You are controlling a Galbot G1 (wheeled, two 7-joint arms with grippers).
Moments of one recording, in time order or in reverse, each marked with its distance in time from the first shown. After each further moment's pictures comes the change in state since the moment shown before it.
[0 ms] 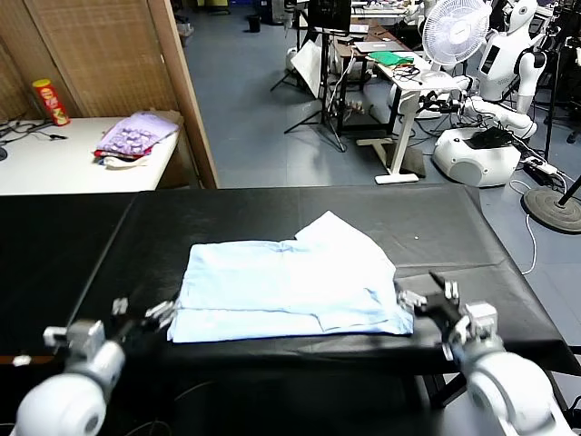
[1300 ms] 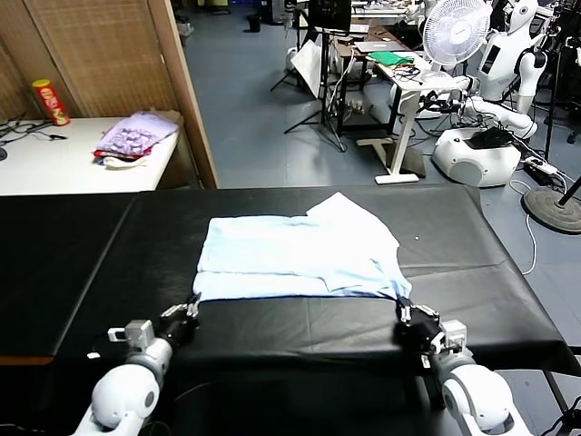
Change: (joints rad) left arm 0.234 -0.104 0.041 0.033 0.167 -0.214 0.074; right arm -0.587 0.046 0.229 0.236 -0.117 0.161 -0.116
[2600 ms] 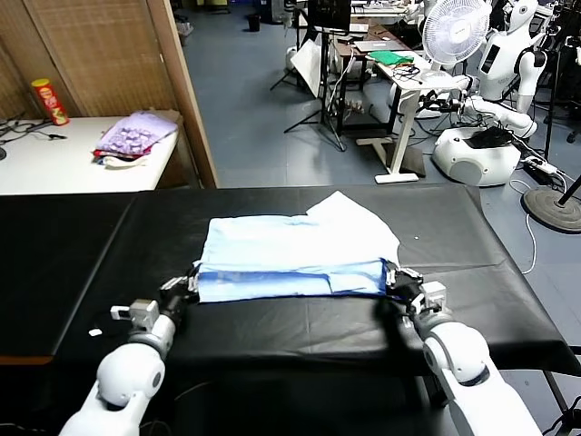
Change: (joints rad) left arm -0.218 -0.044 0.067 0.123 0.131 -0.080 0.031; right arm 0.324 -0.016 -0.135 -0.177 -0.017 0.012 -0.034
